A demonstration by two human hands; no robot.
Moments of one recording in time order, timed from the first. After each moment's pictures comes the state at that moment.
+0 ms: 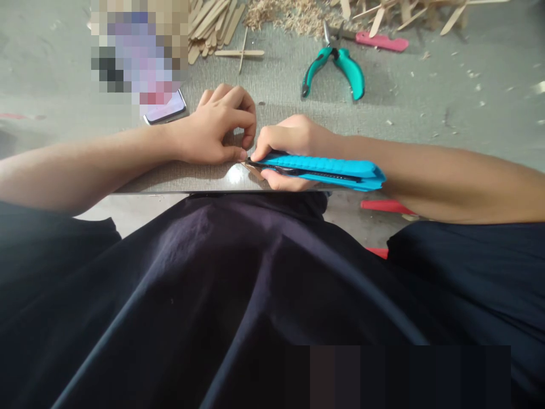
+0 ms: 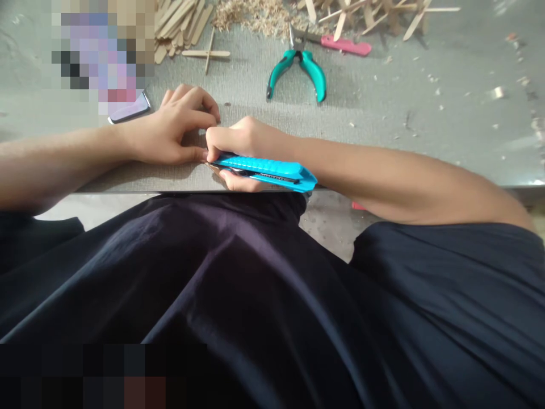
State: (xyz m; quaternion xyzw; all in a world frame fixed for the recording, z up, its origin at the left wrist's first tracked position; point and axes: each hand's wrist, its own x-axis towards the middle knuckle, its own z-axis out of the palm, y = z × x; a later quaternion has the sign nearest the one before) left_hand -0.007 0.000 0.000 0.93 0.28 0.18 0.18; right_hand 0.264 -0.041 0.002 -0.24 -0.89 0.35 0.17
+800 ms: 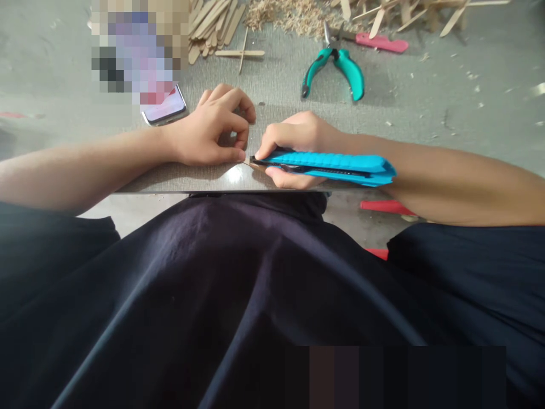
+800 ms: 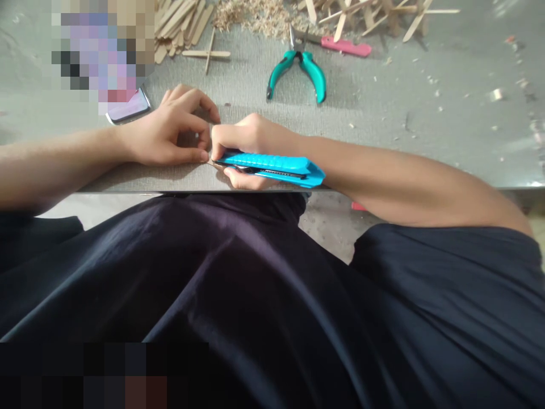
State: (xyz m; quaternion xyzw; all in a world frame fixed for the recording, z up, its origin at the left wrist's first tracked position) left_hand -0.011 -0.002 0.006 0.93 0.26 0.18 0.20; right_hand 0.266 -0.043 0.018 -0.26 -0.90 0.31 0.16
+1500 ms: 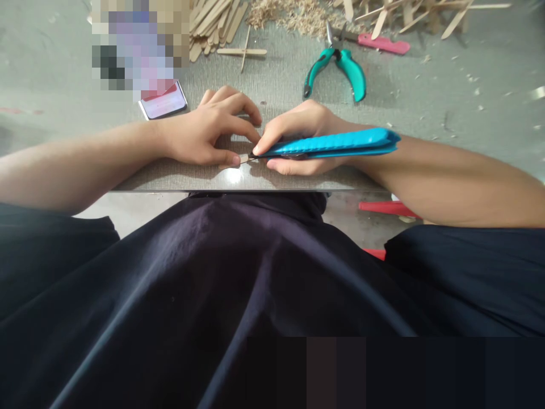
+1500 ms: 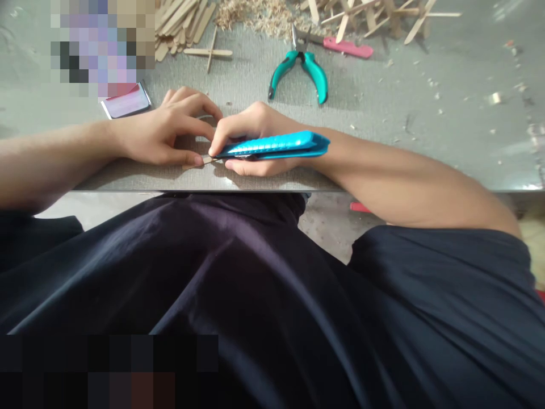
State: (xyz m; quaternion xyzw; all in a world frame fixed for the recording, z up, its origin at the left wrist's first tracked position) left_hand -0.016 -0.002 0.017 0.94 0.22 0.14 0.22; right_hand 0.276 -0.018 0.021 -0.11 -0.90 0.38 0.20
